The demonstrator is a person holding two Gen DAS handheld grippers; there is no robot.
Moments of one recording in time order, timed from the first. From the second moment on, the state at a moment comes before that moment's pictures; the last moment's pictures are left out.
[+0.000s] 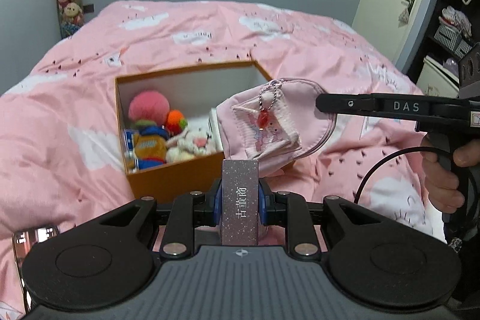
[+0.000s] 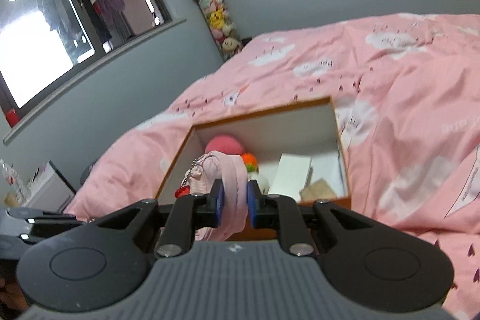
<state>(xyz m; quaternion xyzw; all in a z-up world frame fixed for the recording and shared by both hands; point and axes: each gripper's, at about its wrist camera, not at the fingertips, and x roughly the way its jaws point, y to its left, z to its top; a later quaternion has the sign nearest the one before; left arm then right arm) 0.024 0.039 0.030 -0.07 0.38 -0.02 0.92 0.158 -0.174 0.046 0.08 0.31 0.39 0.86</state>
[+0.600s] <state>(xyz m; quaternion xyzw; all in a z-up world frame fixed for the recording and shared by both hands) 0.056 0.050 0.034 -0.09 0.34 0.01 0.94 0.184 -0.154 0.060 0.07 0.28 0.37 0.89</state>
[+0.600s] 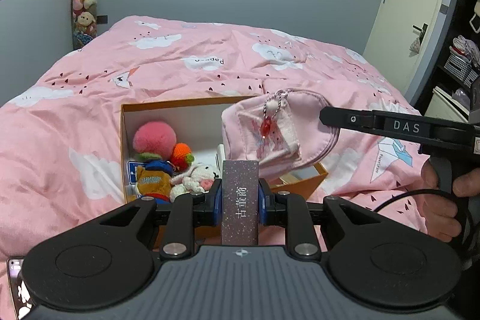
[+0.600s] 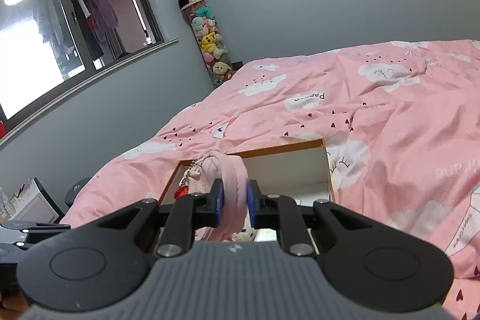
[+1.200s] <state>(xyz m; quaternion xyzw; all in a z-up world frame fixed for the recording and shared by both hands) 0.106 0.090 0.035 -0.10 0.33 0.03 0.94 0.228 -0.119 0.045 0.06 0.31 0.36 0.88</state>
